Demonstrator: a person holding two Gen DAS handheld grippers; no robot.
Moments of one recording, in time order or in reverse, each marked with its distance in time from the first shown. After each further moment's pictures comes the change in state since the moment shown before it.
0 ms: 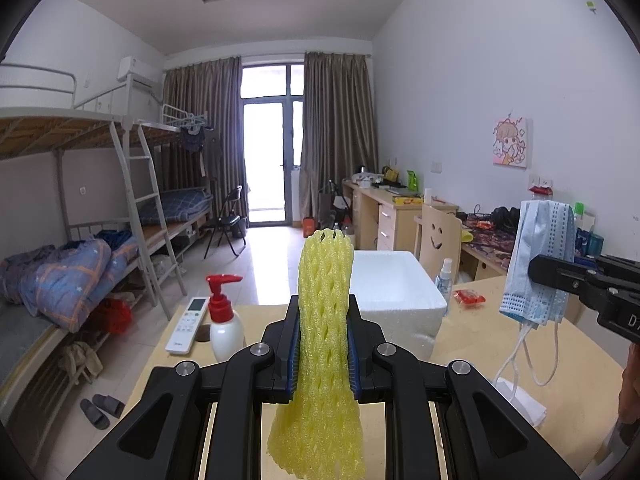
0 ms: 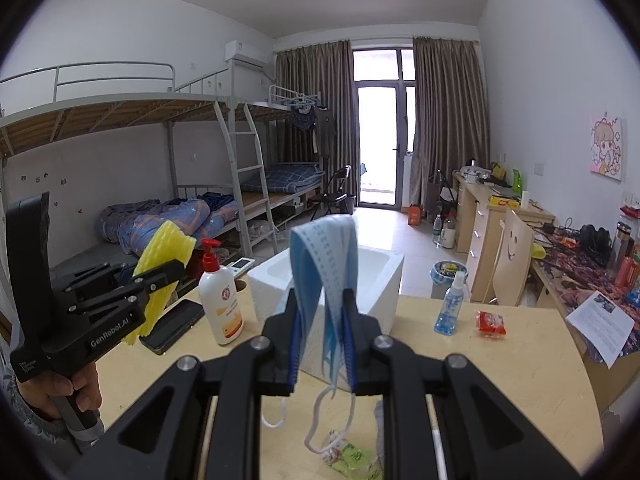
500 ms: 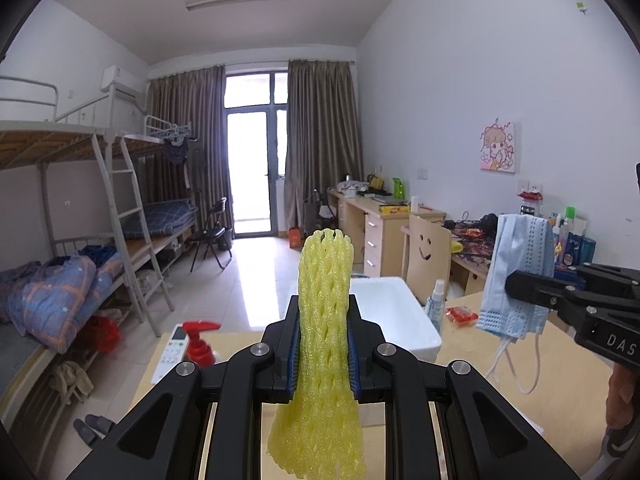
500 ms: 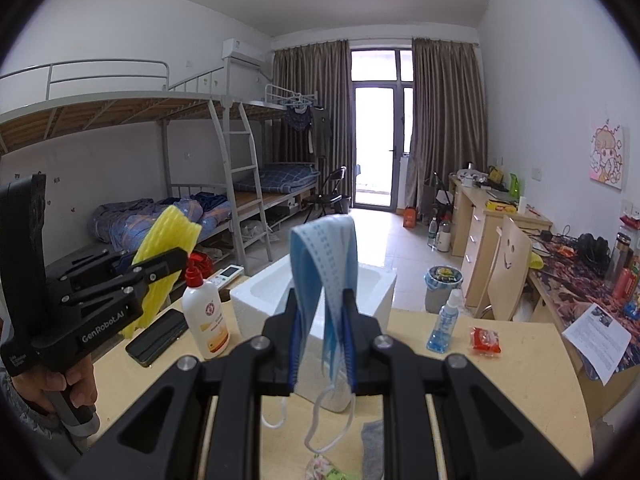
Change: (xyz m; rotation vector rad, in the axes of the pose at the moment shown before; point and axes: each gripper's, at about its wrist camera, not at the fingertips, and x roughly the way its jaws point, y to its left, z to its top) left arm 0.024 -0.003 0.029 0.024 -0.032 -0.055; right arm 0.017 -0.001 0.016 -0.013 0.002 -0.017
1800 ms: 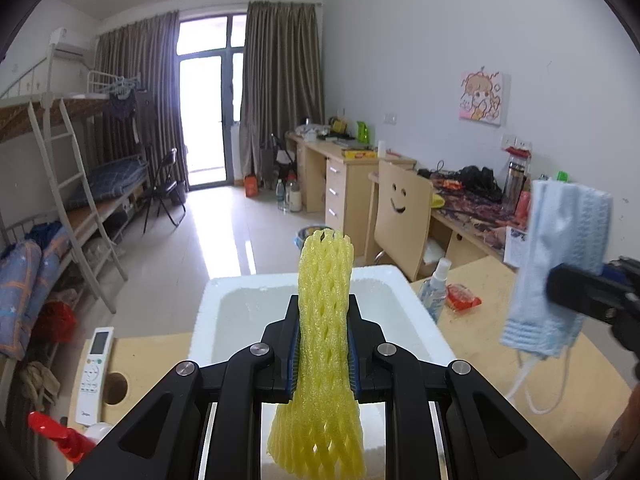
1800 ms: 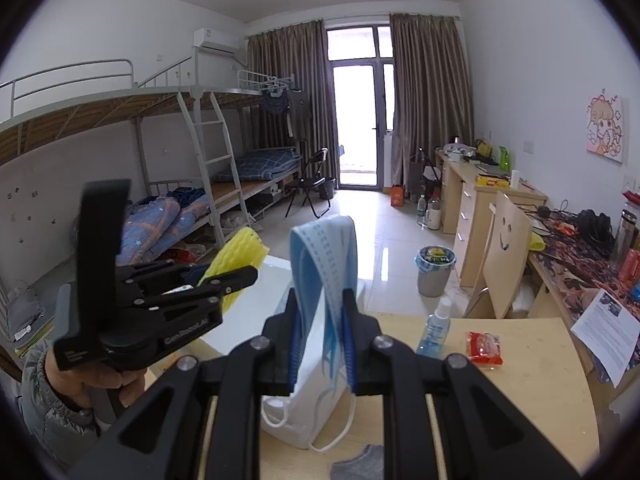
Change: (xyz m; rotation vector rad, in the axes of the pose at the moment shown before) left arm 0.153 -0.010 0.009 0.023 0.234 -0.158; right arm 0.060 -0.038 0.021 0.078 0.077 -0.047
